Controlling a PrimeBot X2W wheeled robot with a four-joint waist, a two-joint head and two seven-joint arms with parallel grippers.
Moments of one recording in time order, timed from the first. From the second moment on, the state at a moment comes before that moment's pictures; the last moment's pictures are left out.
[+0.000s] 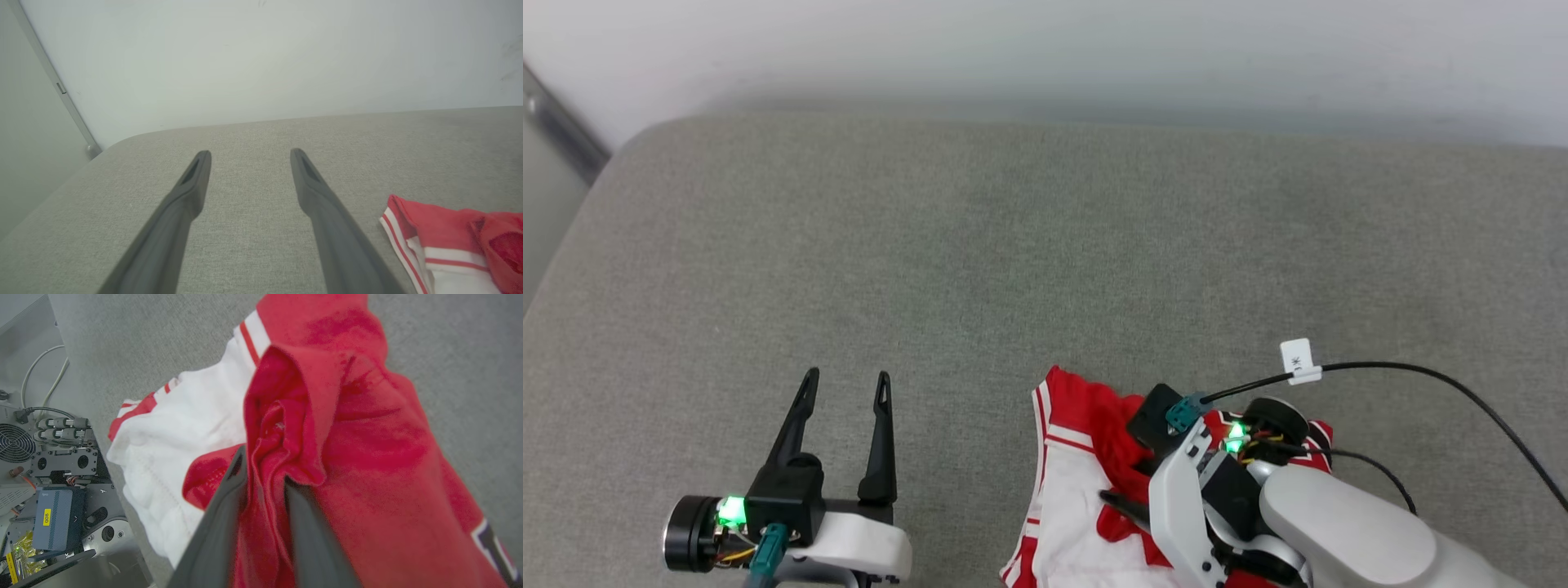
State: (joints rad) left arm -0.02 0.08 -0.08 0.07 -0.02 0.02 -0.26; right arm -0.65 -0.33 1.13 0.47 0.73 0.13 0.36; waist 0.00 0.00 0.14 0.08
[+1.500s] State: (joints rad) left arm 0.15 0.06 -0.04 0.01 -0.04 0.01 -0.26; right arm 0.19 -0.06 -0.10 -0.04 0.11 0.13 -0.26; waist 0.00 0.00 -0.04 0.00
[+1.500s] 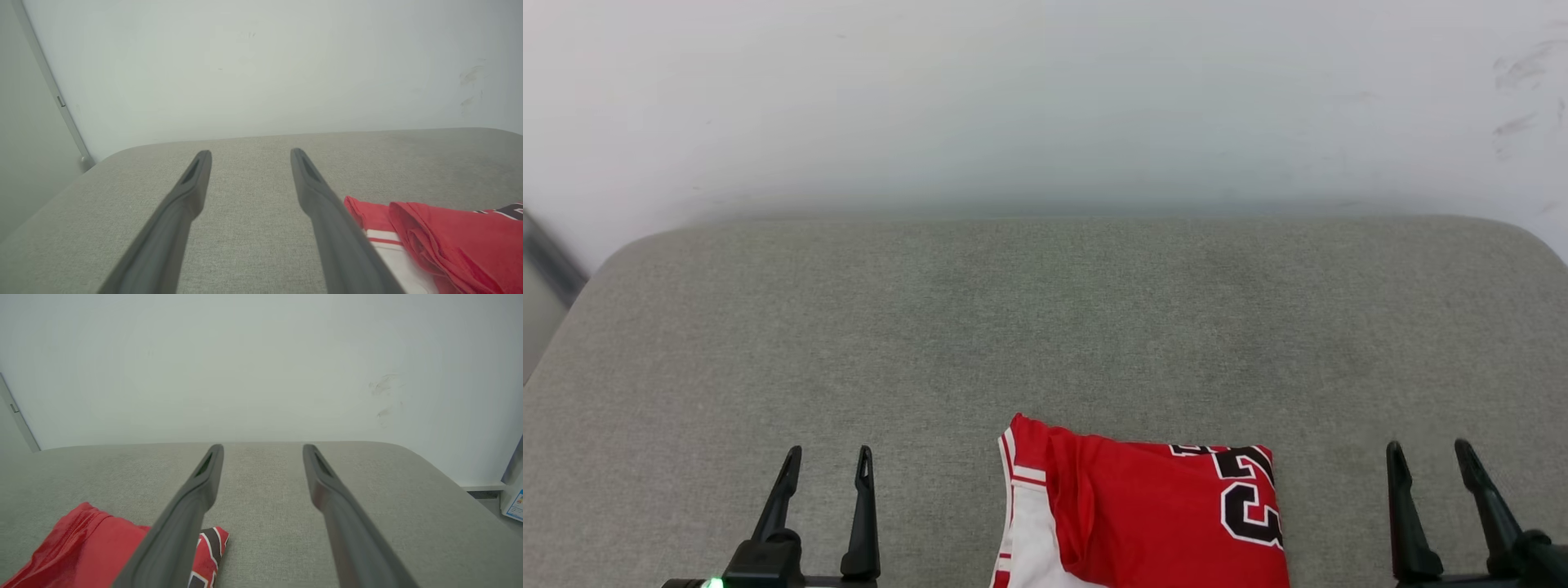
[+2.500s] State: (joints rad) left arm 0.14 0.05 -0.03 0.02 -0.03 -0.01 -0.26; right arm -0.22 -0.54 0.23 0.01 0.62 0.13 0.68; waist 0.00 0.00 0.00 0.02
